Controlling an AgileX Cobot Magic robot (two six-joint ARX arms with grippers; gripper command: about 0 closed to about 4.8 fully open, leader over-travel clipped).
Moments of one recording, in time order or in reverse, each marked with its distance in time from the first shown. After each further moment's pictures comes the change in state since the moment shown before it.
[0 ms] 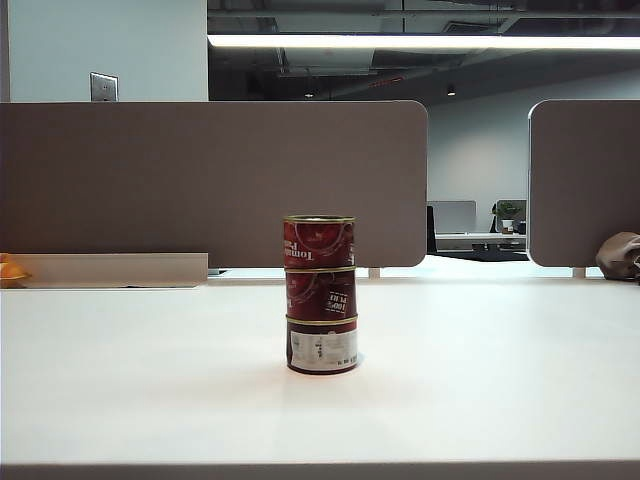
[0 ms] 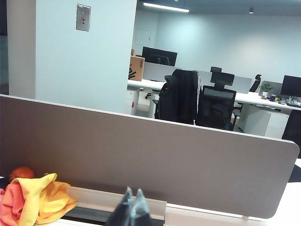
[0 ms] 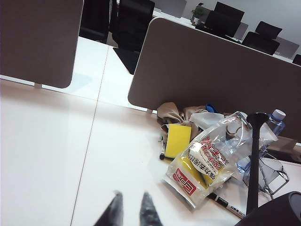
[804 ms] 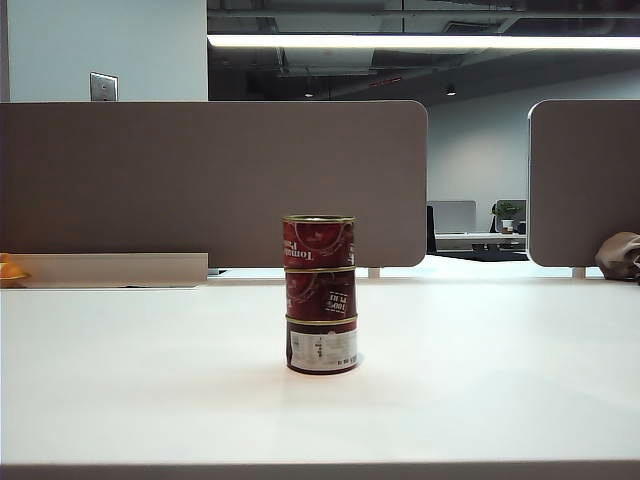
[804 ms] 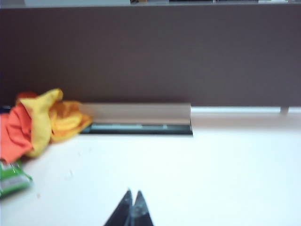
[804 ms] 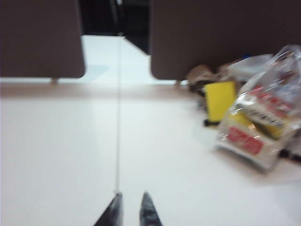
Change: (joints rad) left arm 0.011 -0.138 -0.600 0.168 0.016 0.132; right arm -0.200 -0.104 -0.529 0.425 -0.230 0.250
